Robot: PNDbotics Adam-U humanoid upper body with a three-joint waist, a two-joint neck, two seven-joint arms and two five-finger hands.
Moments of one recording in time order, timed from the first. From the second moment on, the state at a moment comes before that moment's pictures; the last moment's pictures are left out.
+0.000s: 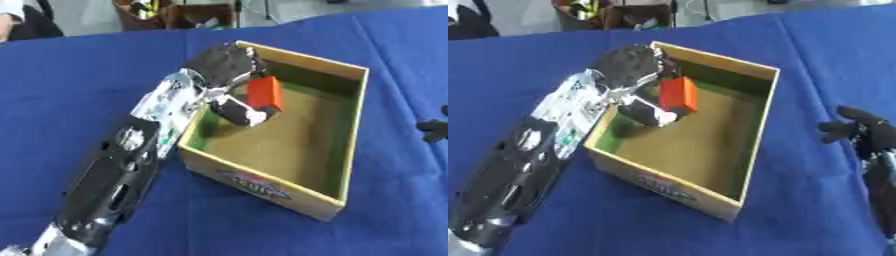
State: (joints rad) left arm -1.07 0.18 -0.27 -1.22 -1.23 -0.25 -0.34; right arm -0.21 -0.17 -0.07 -1.98 0.03 -0.18 0.15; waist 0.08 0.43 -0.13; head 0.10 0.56
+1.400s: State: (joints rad) left arm -1.03 0.24 -0.20 -1.57 -1.25 -0.07 -0.19; right arm -0.19 -0.17 -0.07 -1.98 0.01 -0.17 0.12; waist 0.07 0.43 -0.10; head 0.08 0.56
